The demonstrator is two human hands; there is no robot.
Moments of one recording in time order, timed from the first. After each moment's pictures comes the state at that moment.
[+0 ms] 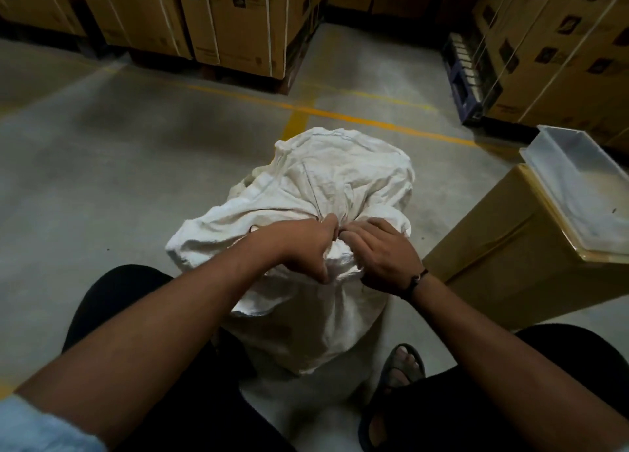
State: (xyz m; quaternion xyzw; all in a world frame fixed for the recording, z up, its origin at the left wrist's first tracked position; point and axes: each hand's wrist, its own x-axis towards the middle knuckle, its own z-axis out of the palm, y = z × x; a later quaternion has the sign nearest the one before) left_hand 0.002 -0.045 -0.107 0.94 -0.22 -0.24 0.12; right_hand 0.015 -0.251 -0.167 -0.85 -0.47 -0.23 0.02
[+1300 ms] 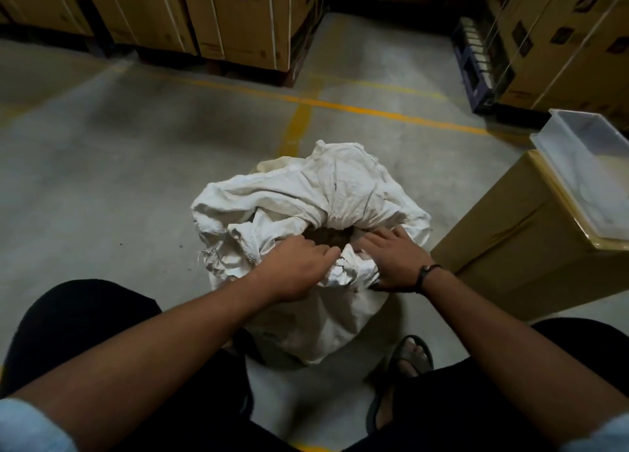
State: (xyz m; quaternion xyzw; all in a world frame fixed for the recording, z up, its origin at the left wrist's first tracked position) left_hand -0.037 -0.037 -0.174 0.93 -0.37 0.02 -0.03; right_hand 0.021 -0.280 -0.194 -0.92 -0.37 0.06 -0.12
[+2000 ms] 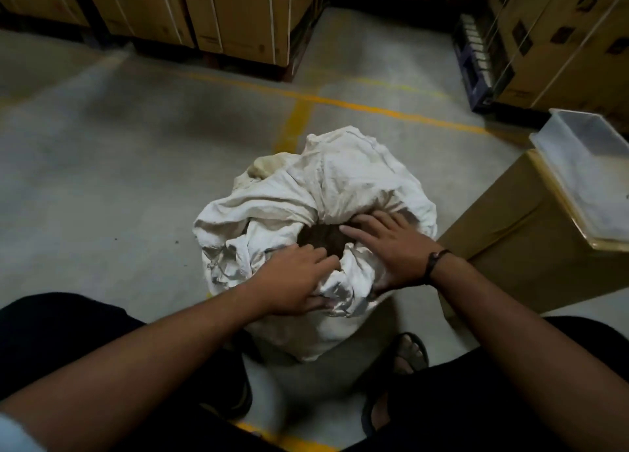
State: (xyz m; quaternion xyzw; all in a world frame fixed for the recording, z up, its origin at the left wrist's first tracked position) left_hand -0.049 -0.029 -0.197 0.94 -0.35 -0.01 0.04; right_hand 0.021 -0.280 -0.165 -0.91 -0.39 0.09 -0.10
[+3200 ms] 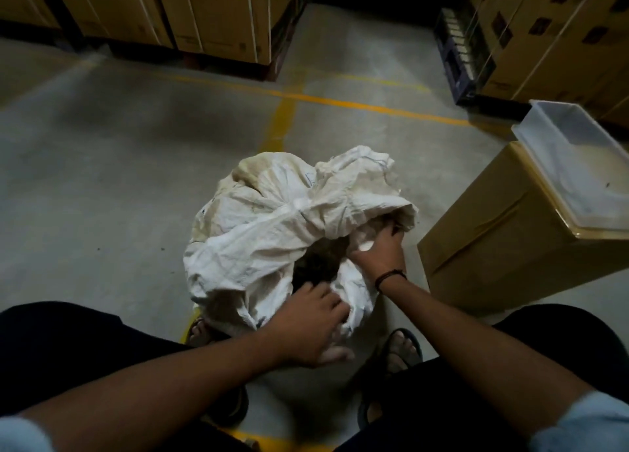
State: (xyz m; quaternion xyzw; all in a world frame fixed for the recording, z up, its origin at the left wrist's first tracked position) left_hand -0.093 -0.078 -0.240 0.92 -0.38 0.01 0.05; right_hand 0.010 -0.251 -0.217 -0.94 0.14 0.05 0.31
